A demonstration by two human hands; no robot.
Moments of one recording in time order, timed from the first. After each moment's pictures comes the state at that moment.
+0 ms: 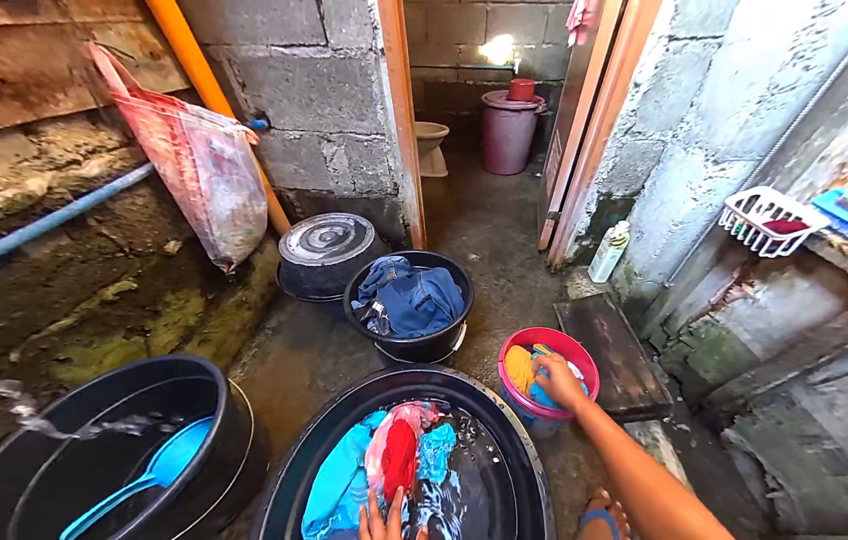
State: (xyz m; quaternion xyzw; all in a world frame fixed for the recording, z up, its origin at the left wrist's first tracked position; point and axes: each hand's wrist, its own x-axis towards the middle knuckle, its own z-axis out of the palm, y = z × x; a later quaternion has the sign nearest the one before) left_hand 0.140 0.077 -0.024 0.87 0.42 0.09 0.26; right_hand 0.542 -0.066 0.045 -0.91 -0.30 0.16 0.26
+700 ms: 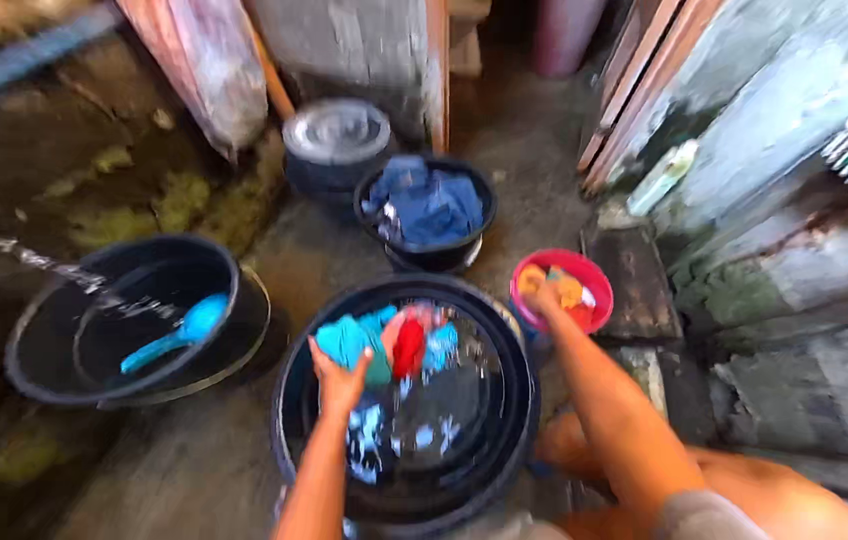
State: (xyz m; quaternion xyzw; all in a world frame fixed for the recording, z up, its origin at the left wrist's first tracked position) left_hand 0.141 0.168 0.040 0.70 0.50 0.28 0.42; right_hand 0.531 -0.002 0.030 -0.92 -0.19 0.21 0.26
